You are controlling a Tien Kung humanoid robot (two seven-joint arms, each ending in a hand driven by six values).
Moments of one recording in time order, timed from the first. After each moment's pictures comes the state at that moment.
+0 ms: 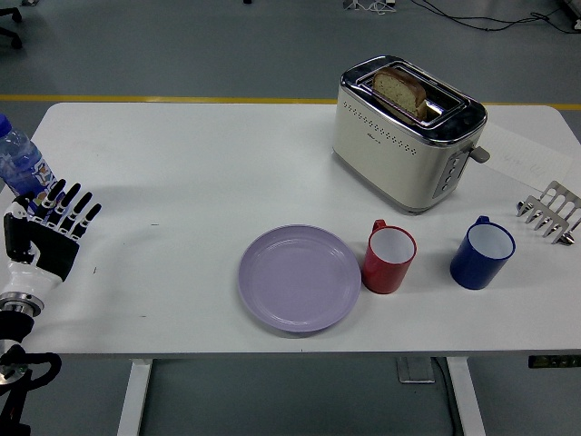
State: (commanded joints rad) left arm -0.11 0.08 -1.70 -1.13 0.50 -0.23 -0.02; right arm 0.13 -0.02 1.25 0.18 -0.91 -0.14 -0.33
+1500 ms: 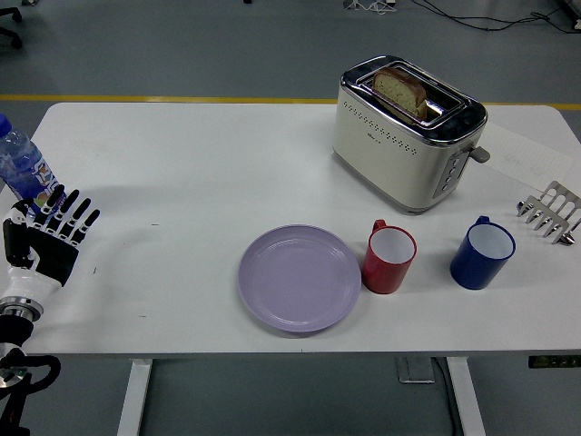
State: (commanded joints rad) left arm -0.10 0.08 -1.69 -1.12 0.49 -0.23 -0.01; right arm 0.12 -0.02 1.25 0.18 -0.92 -0.15 -0.33
